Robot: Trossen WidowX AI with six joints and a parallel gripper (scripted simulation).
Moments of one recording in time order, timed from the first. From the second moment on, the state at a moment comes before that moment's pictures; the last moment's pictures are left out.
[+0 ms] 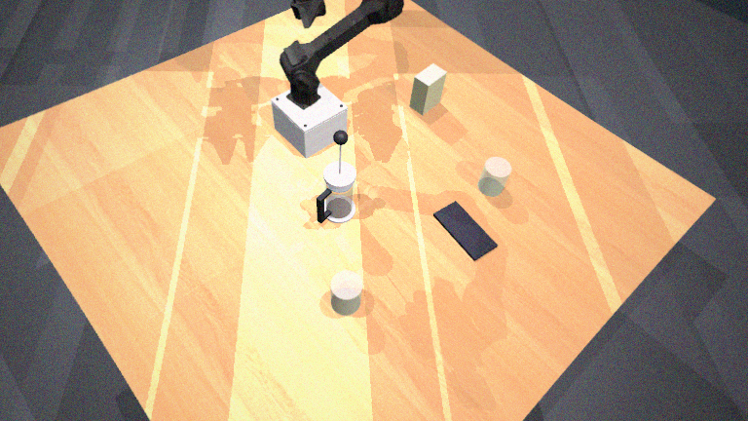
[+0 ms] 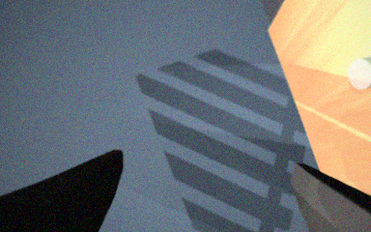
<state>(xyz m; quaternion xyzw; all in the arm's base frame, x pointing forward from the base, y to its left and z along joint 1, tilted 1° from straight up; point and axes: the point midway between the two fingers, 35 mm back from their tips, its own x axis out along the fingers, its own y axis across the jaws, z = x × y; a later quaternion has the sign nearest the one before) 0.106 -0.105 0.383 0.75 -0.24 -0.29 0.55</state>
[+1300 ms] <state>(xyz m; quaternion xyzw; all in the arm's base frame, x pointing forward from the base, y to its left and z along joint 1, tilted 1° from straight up) 0.196 -0.117 0.253 0.08 0.23 -0.24 0.94</state>
